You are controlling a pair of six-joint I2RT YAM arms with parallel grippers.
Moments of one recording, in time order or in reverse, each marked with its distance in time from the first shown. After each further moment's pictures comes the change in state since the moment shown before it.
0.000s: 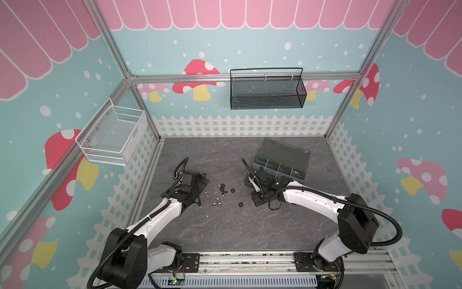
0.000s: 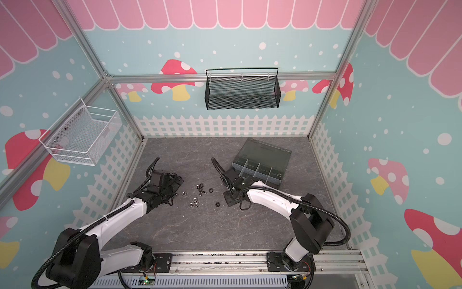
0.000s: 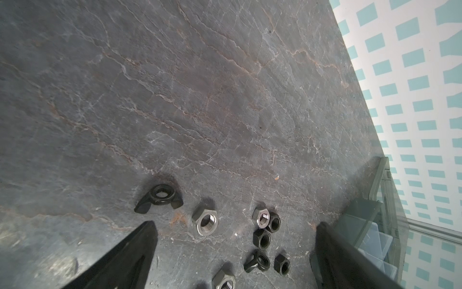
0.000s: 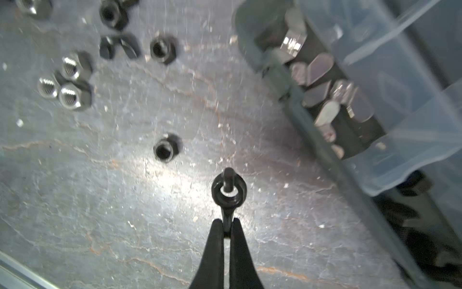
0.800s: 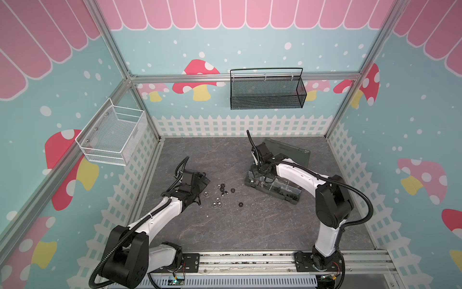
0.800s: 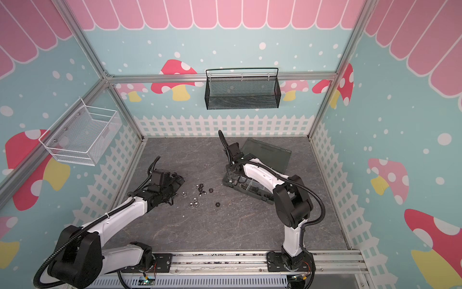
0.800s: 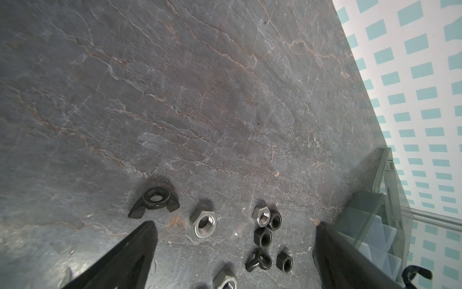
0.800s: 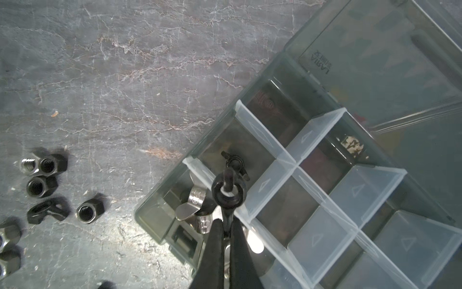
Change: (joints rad) left arm 0.008 0.027 0.008 0.018 0.031 0.042; right arm -0.195 0.312 0.364 0.031 0.097 -0.125
